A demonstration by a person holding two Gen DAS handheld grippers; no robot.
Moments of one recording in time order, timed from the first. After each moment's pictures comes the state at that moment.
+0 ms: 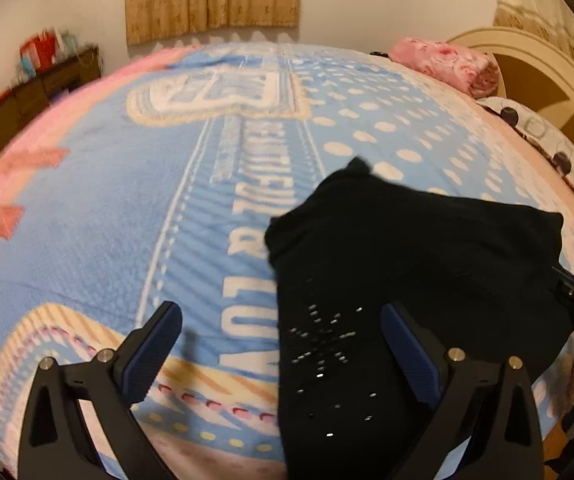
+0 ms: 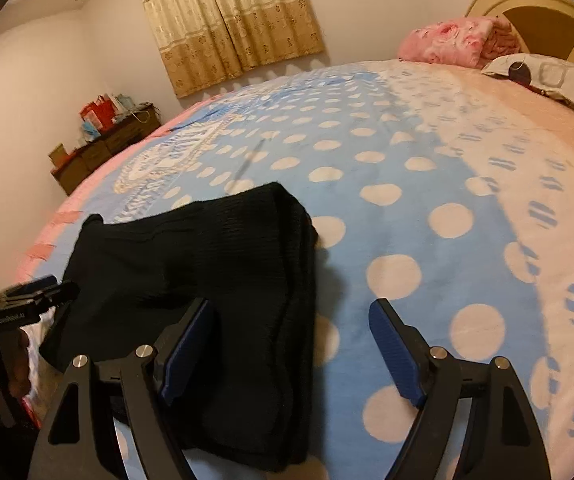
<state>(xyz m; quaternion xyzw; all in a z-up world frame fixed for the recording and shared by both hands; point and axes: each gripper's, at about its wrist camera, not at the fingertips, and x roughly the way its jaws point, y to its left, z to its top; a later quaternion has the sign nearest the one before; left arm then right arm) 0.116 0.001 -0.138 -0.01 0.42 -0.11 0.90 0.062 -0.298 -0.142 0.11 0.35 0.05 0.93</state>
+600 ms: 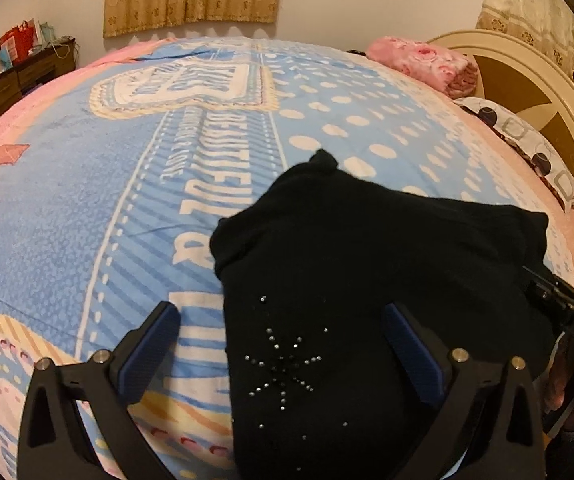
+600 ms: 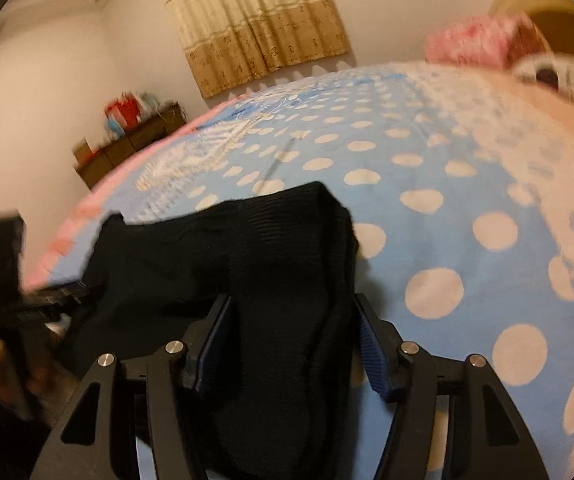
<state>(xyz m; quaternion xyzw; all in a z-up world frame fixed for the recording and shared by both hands) 0.126 -0.022 -0.148 -0.01 0.42 -0.15 0.90 0.076 -0.279 -0.147 0.09 0.35 0.09 0.93</state>
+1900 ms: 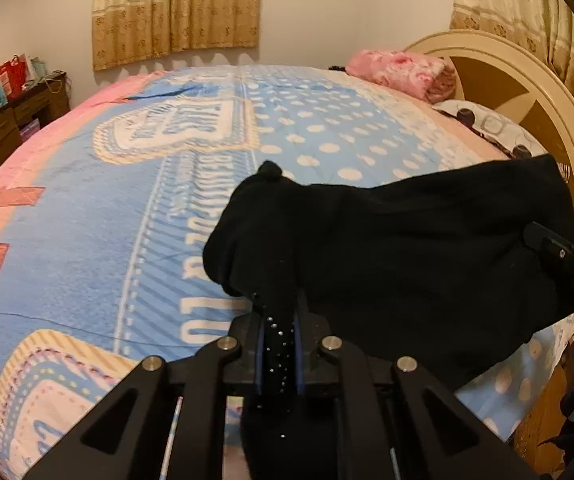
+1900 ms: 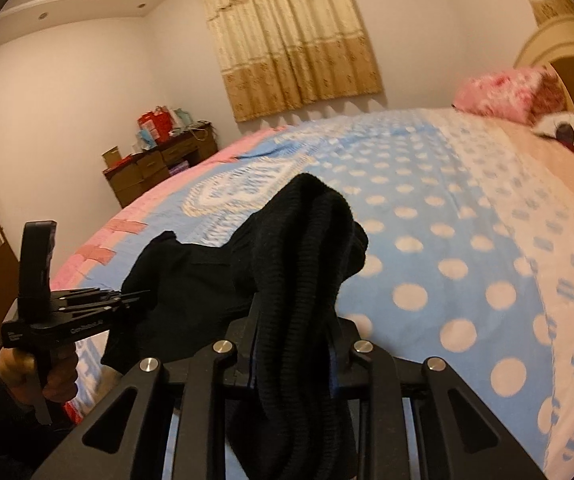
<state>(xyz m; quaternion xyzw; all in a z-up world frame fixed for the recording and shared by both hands) 0.089 -0.020 -0.104 0.02 0.37 -0.16 0.91 0.045 -0.252 -0.078 0.08 0.28 0.14 0.95</state>
